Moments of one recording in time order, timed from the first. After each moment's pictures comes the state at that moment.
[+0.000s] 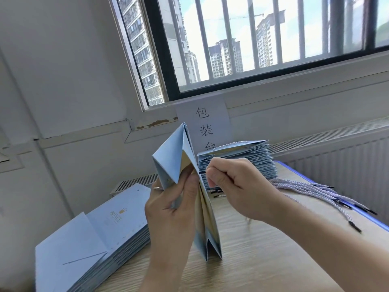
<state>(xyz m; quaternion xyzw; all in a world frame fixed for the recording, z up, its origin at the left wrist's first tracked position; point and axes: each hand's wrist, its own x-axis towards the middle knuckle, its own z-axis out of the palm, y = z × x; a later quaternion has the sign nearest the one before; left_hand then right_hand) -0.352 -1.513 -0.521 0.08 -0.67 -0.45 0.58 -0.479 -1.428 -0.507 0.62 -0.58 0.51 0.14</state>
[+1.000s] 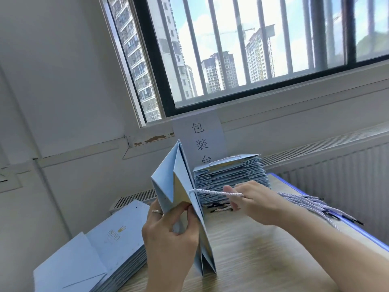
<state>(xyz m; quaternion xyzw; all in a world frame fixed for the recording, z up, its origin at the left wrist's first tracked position) -0.356 -1.532 -0.535 0.09 -0.75 -0.20 0.62 -0.538 -1.410 -0.527 0.52 -0.79 0.32 0.06</state>
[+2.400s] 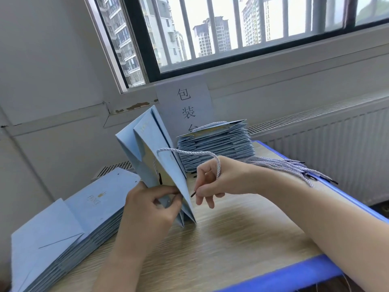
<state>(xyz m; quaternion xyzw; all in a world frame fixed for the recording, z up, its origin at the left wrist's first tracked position) -0.334 -1.530 -0.542 0.15 -0.86 -0.26 0.42 -0.511 -1.413 -0.529 0.57 -0.63 0.45 -0.28</state>
